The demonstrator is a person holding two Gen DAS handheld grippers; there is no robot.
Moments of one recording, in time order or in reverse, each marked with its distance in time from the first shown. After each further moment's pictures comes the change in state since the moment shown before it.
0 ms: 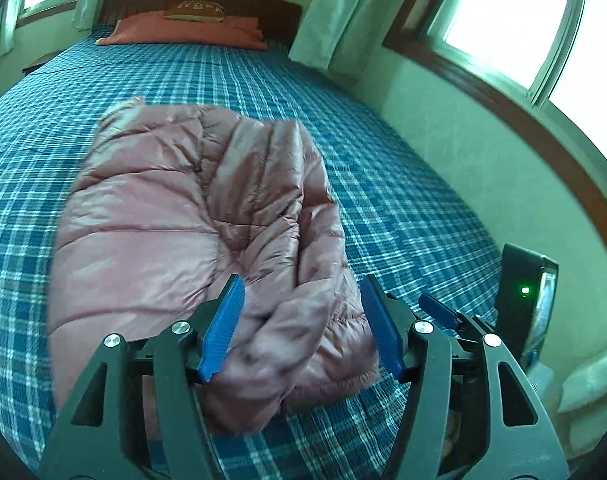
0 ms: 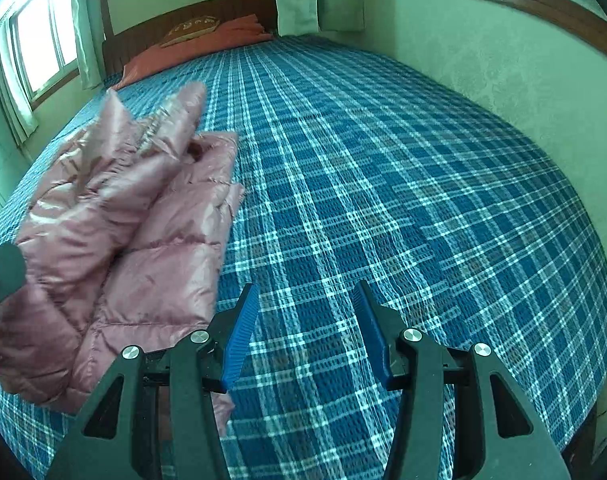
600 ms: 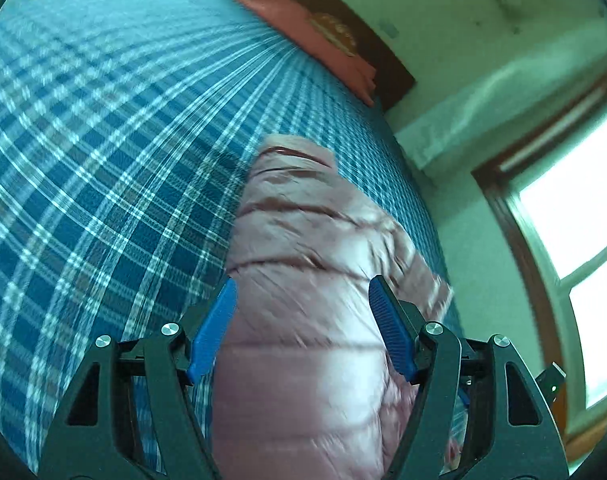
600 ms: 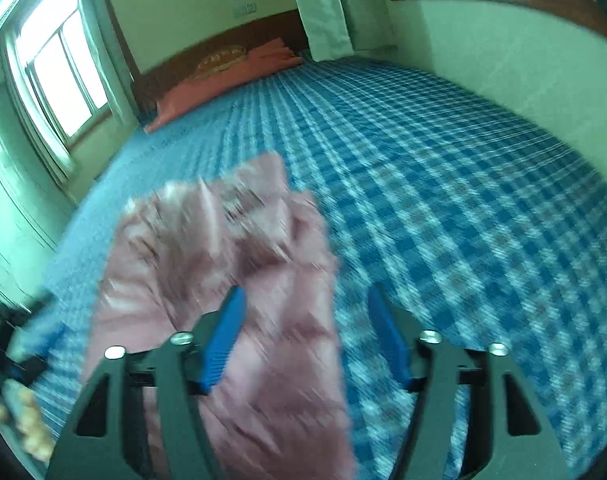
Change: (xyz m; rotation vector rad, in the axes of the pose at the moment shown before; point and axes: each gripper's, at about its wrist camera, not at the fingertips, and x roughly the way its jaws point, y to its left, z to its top) left arm -0.018 0.208 0.038 -0.565 -0.108 -0.030; right arm 0.009 0.040 0.073 0.135 -0.030 0.280
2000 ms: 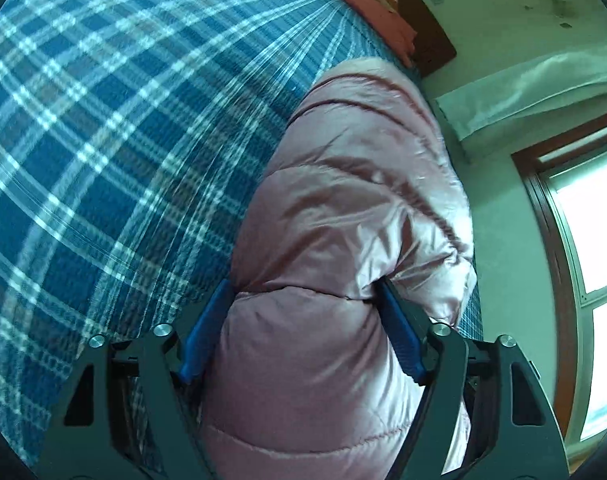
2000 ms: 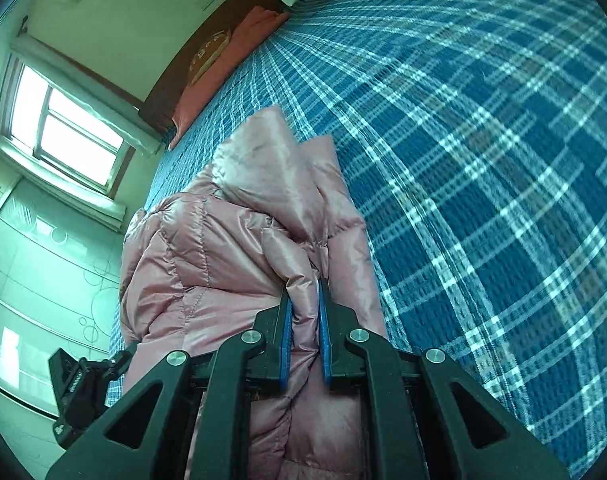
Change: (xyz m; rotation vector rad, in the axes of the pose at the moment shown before) left arm 0.120 0.010 -0.023 -0.089 0.149 0.061; right arm 0.103 -0.078 -0.010 0.295 0.157 0.256
